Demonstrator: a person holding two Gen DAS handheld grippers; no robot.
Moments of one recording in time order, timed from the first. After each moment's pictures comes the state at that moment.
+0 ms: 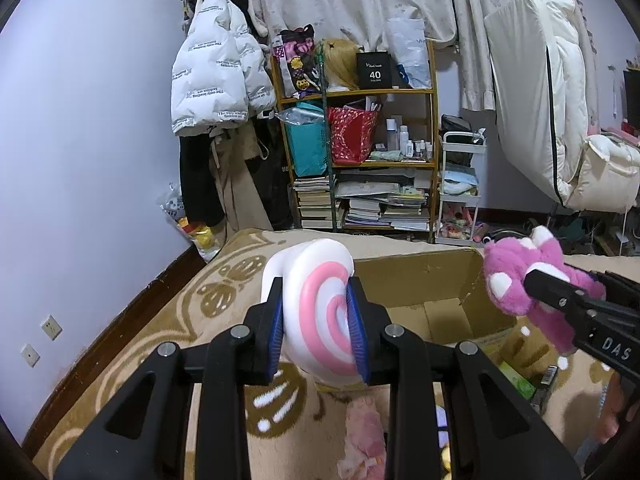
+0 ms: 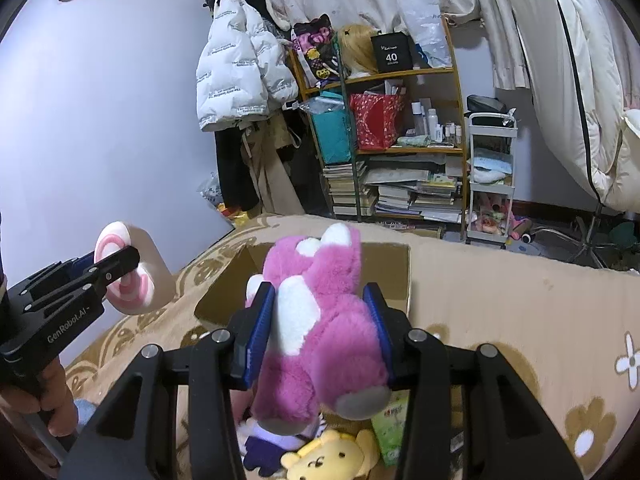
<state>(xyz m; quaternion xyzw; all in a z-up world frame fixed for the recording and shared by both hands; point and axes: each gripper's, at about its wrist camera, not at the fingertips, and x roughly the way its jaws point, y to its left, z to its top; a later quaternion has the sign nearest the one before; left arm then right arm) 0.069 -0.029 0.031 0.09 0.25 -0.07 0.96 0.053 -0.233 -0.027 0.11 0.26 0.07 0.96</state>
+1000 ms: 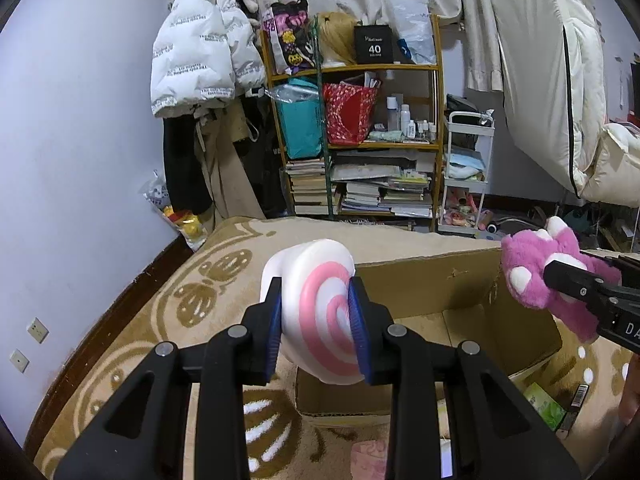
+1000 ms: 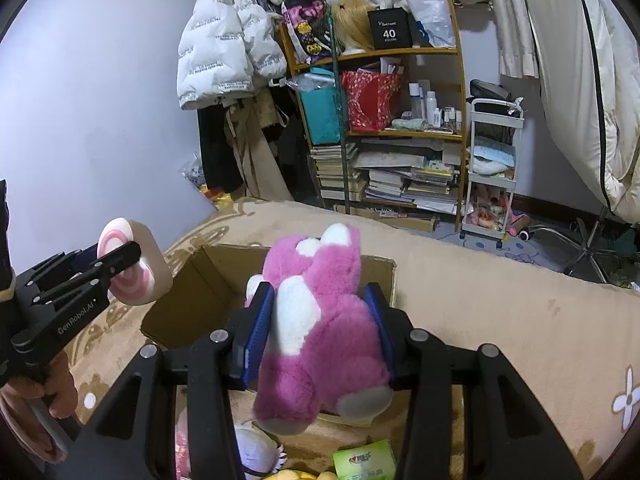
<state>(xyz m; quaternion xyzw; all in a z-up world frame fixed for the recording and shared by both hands) 0.149 -0.037 -0.012 0.09 0.28 -0.08 0.95 0.121 -0.250 -0.052 0.08 0.30 0.06 0.95</state>
